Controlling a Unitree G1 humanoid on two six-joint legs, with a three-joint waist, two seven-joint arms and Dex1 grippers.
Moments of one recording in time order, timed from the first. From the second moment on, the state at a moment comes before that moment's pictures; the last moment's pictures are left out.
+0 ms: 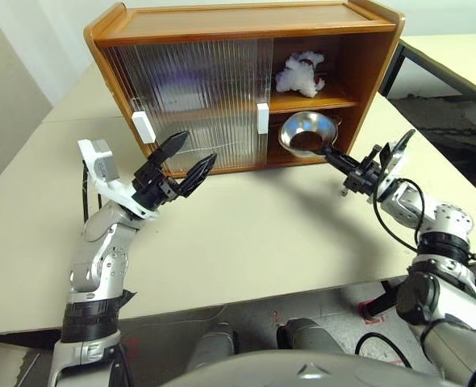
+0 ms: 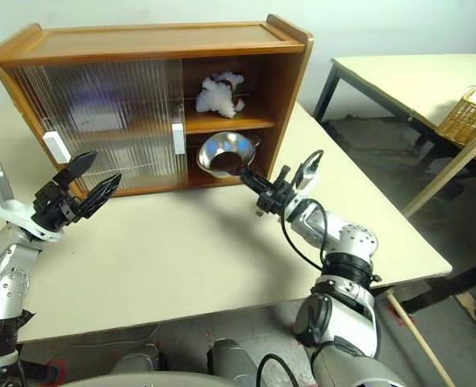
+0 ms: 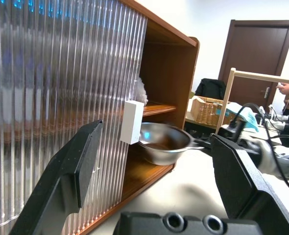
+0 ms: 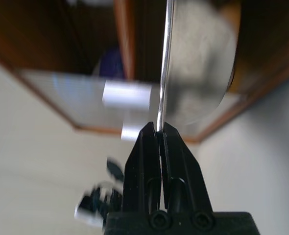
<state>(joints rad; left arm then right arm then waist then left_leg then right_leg) -0.15 0.40 0.22 -0.16 -0.66 0.11 -0.82 -0.68 -0.26 -0.69 0.67 1.22 1.19 0.27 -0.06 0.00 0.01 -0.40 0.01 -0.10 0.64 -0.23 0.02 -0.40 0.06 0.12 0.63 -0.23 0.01</state>
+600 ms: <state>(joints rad) -0.08 0.42 0.26 -0.26 -0.67 0.13 -0.77 -0.90 -0.19 -0.69 1.05 1.05 0.81 0.35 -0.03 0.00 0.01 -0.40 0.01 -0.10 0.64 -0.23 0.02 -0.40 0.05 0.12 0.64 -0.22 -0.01</state>
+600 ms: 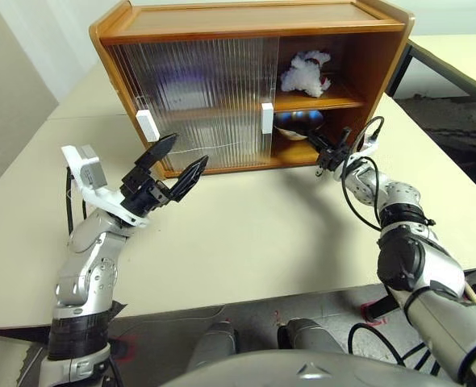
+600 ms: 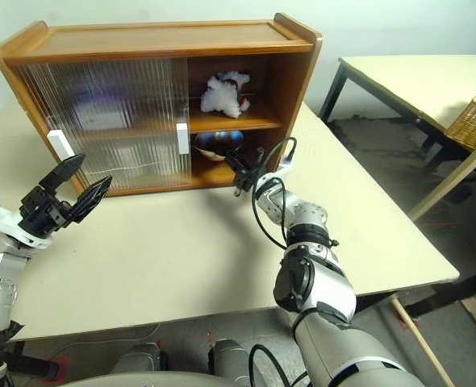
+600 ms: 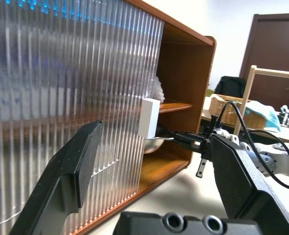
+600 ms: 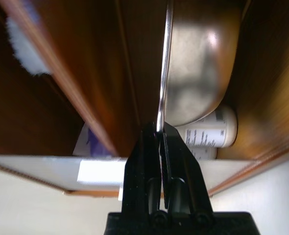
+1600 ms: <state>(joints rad) -0.06 0.46 0.29 -0.30 -0.69 0.15 -0.74 -0.96 -0.17 -0.76 1.30 0.88 0.40 0.41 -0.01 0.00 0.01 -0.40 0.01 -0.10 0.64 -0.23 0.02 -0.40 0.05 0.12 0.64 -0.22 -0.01</state>
